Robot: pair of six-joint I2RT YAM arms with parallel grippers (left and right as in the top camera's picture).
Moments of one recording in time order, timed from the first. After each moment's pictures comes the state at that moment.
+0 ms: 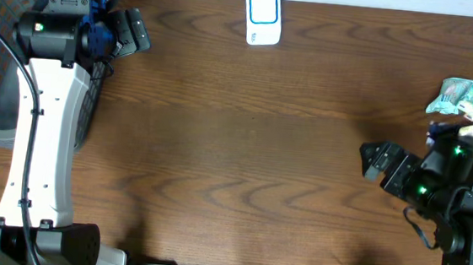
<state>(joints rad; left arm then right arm) 0.00 1.64 1.84 -1.16 -0.09 -0.36 -0.08 0.89 1.14 -1.16 -0.28 0.42</state>
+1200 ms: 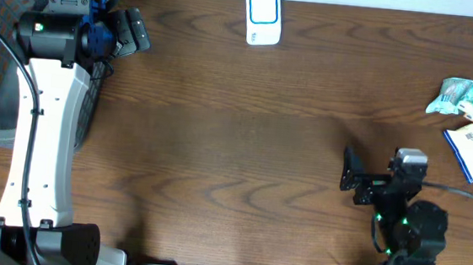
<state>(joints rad) 0.00 1.64 1.84 -1.16 -0.09 -0.36 0.06 0.38 0.29 -0.13 -0.09 0.13</state>
